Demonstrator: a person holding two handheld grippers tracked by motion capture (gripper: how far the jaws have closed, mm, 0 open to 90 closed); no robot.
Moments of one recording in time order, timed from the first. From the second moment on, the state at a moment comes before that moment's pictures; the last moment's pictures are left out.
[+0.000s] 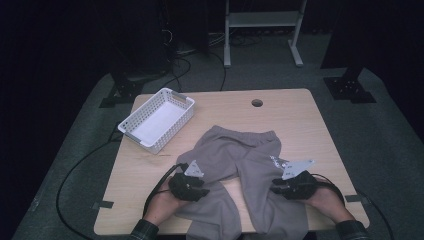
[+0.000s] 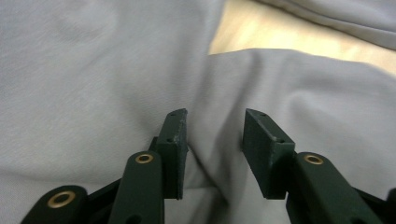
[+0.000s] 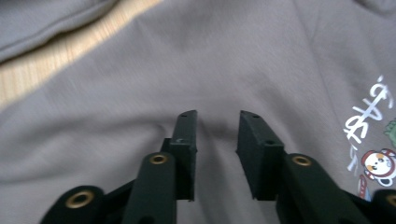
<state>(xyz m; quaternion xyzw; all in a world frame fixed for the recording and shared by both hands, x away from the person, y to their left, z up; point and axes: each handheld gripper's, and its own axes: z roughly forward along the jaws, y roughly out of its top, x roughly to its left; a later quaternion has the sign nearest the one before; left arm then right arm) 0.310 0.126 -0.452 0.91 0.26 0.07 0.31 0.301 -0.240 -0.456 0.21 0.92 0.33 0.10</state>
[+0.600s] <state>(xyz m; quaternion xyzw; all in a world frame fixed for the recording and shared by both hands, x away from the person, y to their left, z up) 0.275 0.117 -0.457 0.94 0.18 0.01 0.30 0.263 -0.225 -0.463 0.13 0.94 0.31 0.03</state>
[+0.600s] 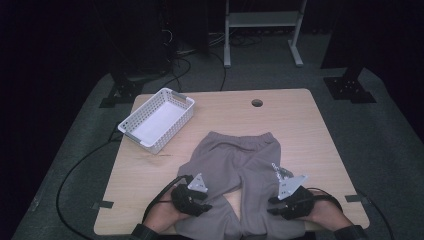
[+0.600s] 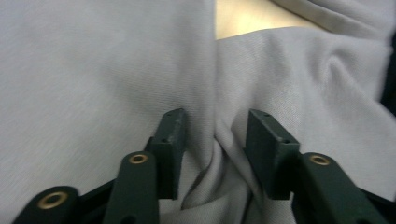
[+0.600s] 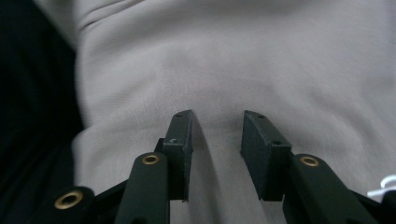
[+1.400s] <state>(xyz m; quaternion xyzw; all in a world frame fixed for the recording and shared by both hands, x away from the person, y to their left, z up) 0.410 0.119 -0.458 0.89 0.32 0.13 0.31 0.404 -0.241 -0.468 0.35 0.86 0.35 0.16</state>
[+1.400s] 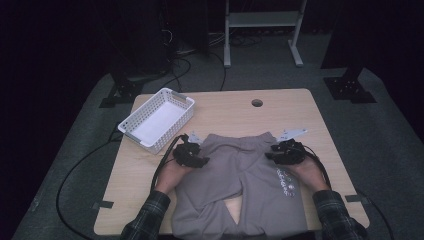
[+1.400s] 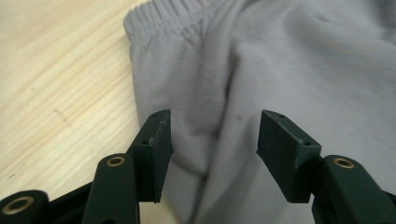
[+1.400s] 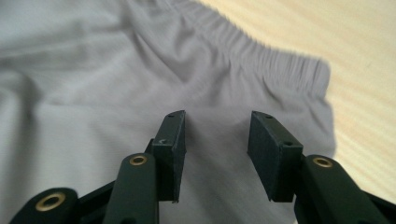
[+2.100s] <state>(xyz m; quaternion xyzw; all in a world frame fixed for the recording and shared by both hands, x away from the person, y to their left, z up) 0.394 0.110 -0.452 0.88 0.30 0.09 0.35 0.404 -0.239 -0.461 0.34 0.85 0.39 0.12</state>
